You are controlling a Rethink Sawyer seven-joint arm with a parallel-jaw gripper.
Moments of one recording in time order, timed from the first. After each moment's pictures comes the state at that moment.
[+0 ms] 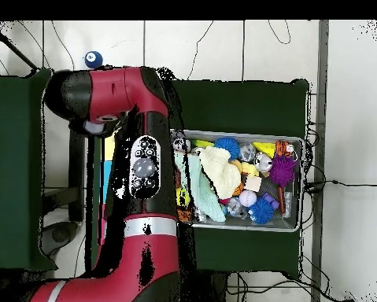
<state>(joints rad) 0.13 -0.27 -0.12 0.76 0.01 1.25 2.01</state>
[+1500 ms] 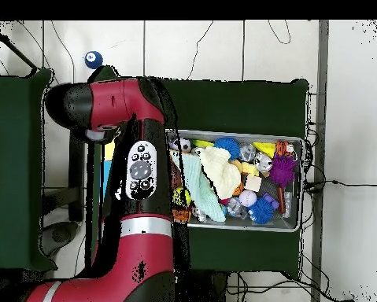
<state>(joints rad) 0.14 -0.26 -0.12 0.83 0.02 1.15 2.01</state>
